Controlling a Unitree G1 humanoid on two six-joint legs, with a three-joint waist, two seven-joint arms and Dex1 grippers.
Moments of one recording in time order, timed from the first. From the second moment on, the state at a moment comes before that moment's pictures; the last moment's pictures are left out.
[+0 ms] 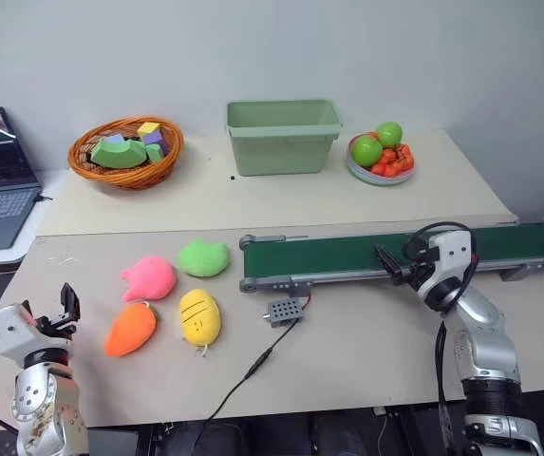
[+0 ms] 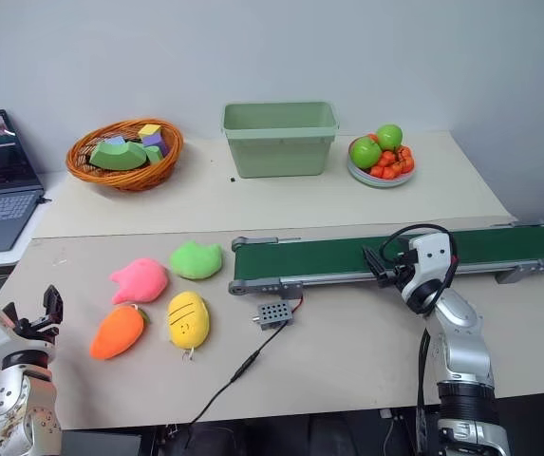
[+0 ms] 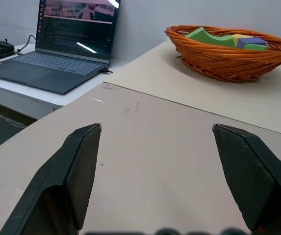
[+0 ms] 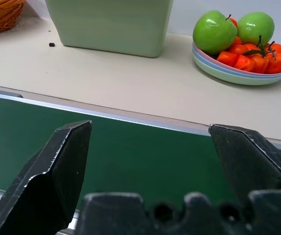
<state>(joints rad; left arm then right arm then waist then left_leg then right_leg) 0.09 0.23 0.61 0.00 -0.40 0.00 -0.12 -0.25 -0.41 -0.23 0.16 0.26 0.09 0.52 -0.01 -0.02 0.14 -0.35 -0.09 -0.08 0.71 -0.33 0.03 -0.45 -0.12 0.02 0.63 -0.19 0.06</state>
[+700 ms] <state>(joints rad) 0.10 0.25 0.56 0.00 -0.38 0.00 -0.13 -0.22 -0.75 0.08 -0.39 0.53 0.42 1.11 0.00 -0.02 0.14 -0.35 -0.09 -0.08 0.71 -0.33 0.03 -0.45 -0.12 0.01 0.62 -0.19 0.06</state>
